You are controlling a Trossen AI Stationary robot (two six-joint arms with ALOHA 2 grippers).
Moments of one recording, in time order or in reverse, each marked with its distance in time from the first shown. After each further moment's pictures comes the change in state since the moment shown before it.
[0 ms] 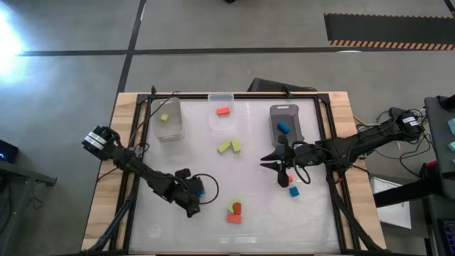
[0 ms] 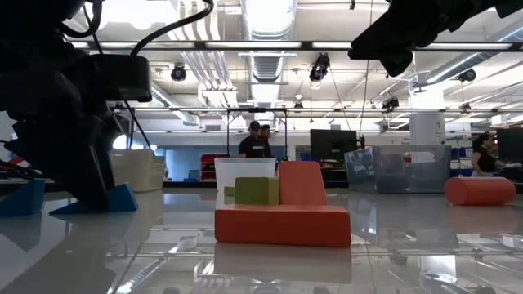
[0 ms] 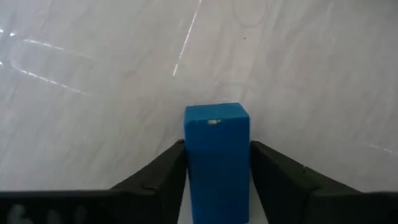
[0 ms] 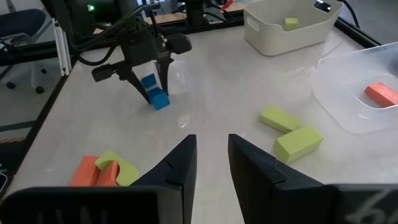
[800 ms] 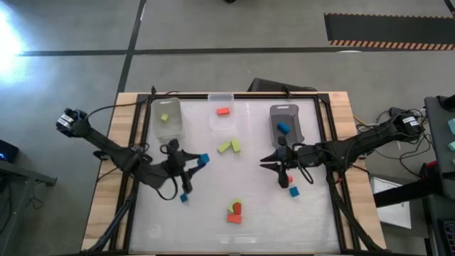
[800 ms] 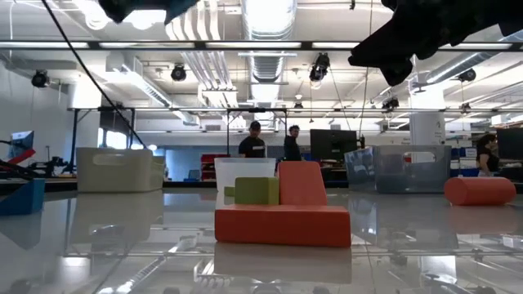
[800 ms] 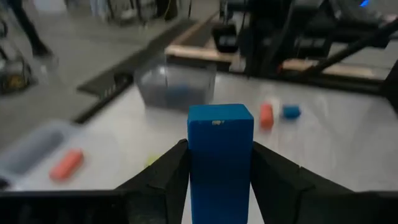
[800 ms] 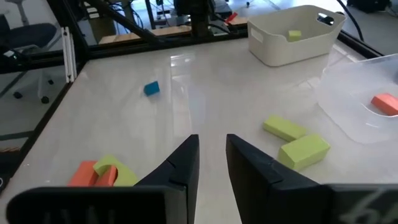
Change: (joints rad) left arm 0.006 -0.528 0.014 0.237 -0.533 0.483; right arm 0.000 0.000 -0.110 0.191 -0.003 -0.038
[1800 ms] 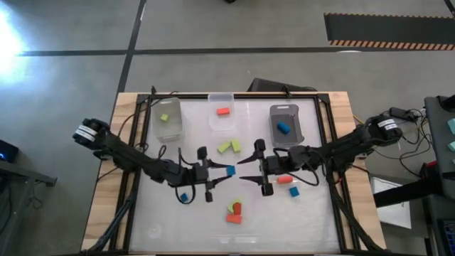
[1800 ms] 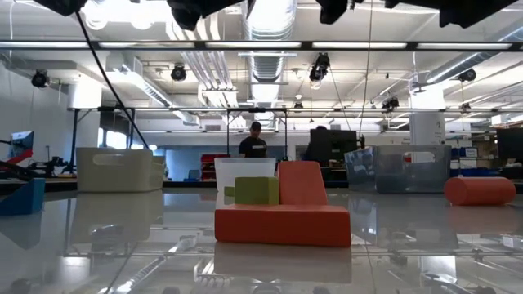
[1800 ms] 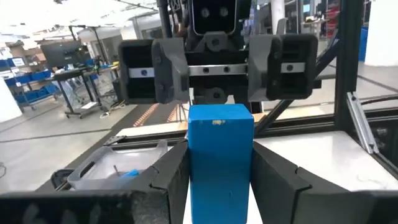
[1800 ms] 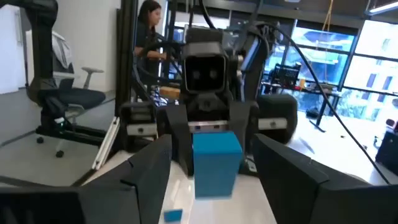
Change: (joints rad) left arm 0.126 0.364 -0.102 0.958 0.306 0.522; right arm 0.000 0.374 0.176 0.677 -0.166 -0.390
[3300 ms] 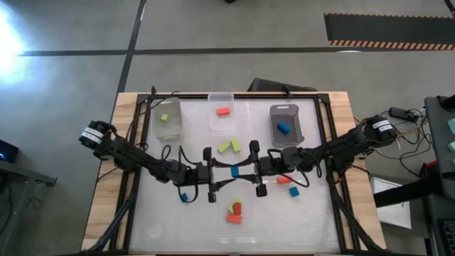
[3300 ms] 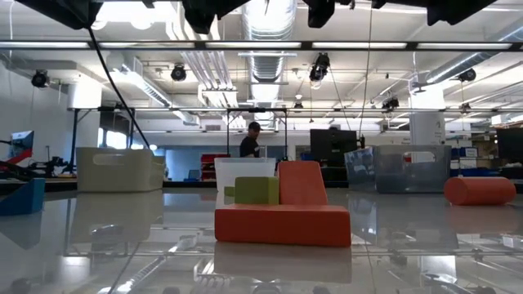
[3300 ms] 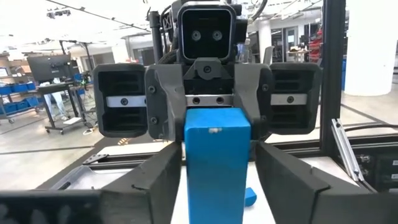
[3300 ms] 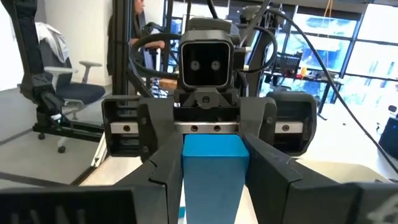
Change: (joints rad) left arm 0.035 0.083 0.007 0.172 0.087 -0.011; right arm -0.003 0.070 0.072 -0.052 0.010 0.036
